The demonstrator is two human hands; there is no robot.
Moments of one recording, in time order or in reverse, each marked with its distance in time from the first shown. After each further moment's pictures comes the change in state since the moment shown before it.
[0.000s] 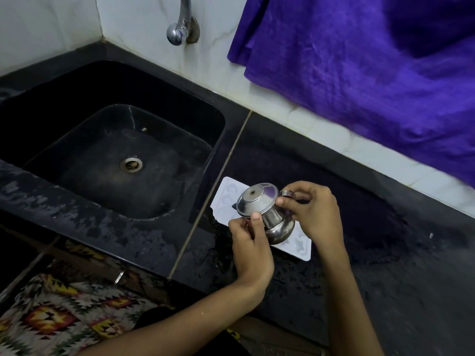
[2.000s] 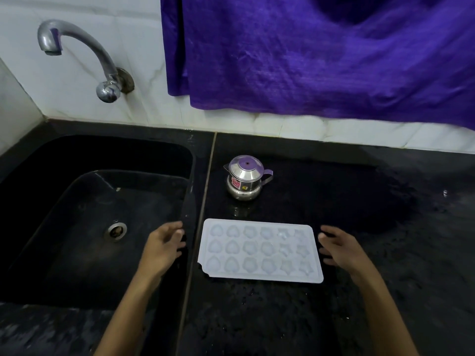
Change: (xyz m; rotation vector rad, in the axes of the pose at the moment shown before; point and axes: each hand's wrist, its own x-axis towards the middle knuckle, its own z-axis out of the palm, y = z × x) left_hand 0.175 0.037 -0.086 0.558 -0.224 0.039; right_hand 0.022 0.143 -0.017 0.371 0.023 0.628
